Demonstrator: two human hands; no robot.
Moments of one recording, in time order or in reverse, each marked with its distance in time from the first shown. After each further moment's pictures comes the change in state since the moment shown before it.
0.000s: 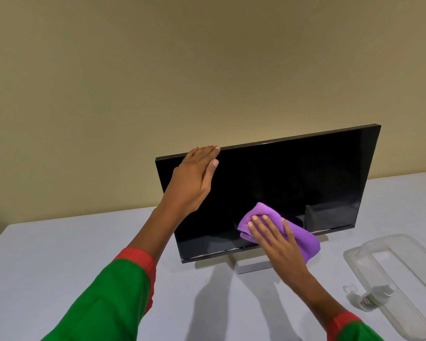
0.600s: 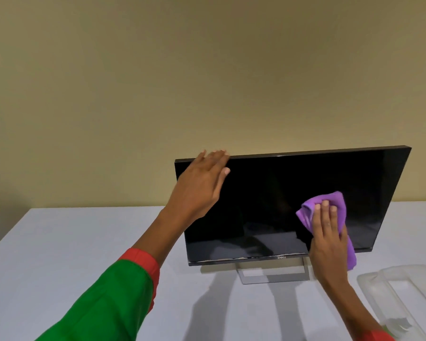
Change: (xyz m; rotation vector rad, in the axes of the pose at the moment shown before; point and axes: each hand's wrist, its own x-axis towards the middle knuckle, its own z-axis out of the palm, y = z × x) left_hand -0.006 -0.005 -0.012 0.287 0.074 0.125; right_hand 0.017 0.063 -0.018 0.124 -0.012 0.426
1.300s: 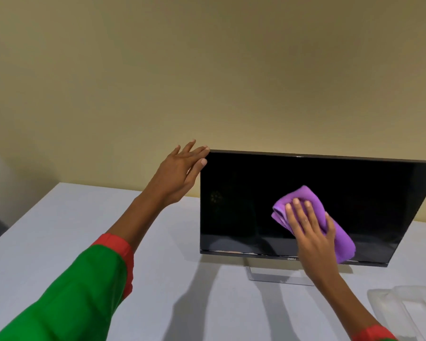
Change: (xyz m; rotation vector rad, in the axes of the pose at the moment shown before) left_hand -0.038 -0.057 -0.039 -0.185 -0.047 -0.194; right_hand 0.012 -0.041 -0.004 -0.091 0.116 -0.405
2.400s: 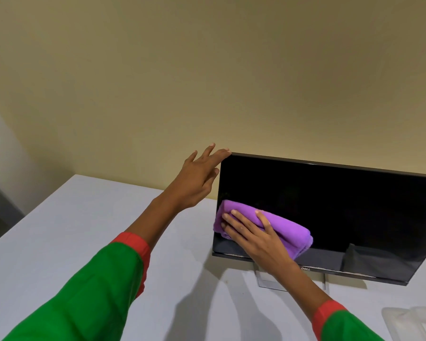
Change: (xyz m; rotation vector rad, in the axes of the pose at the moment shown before) left_hand -0.007 -0.014 0.003 -0.038 -0.067 0.036; right_hand 0.051 -0.108 0.004 -0.045 0.057 -0.619
